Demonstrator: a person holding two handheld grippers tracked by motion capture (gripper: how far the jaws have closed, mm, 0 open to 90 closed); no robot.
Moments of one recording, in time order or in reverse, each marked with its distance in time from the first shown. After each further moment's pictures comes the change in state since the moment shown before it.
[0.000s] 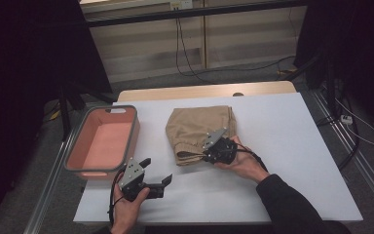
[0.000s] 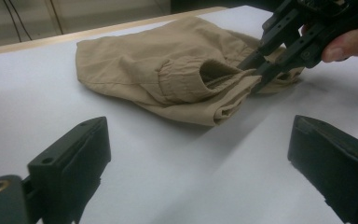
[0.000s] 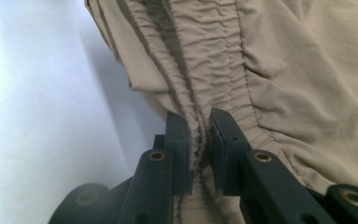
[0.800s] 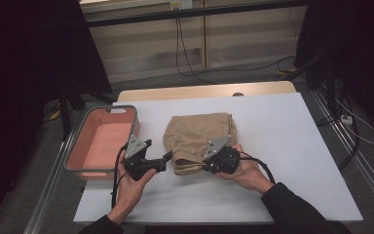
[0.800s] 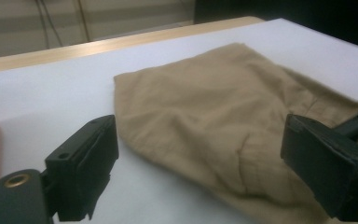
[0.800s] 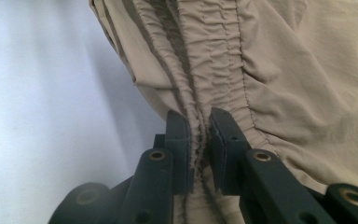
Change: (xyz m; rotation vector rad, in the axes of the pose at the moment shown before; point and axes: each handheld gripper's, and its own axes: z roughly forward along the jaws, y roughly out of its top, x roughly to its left) left arm 0.026 0.043 0.036 -0.001 0.066 -0.080; right arm 0.030 -0.002 -0.017 -0.032 0.047 0.015
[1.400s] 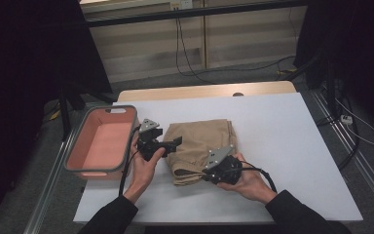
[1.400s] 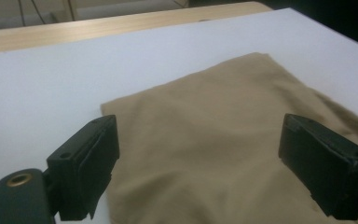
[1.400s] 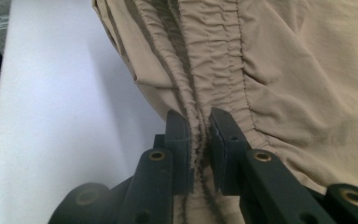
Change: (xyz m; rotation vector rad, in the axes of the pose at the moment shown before) left arm 0.013 0.026 0.056 0.127 -0.008 -0.051; right arm 0.027 -0.004 -0.009 -0.016 0.034 -0.013
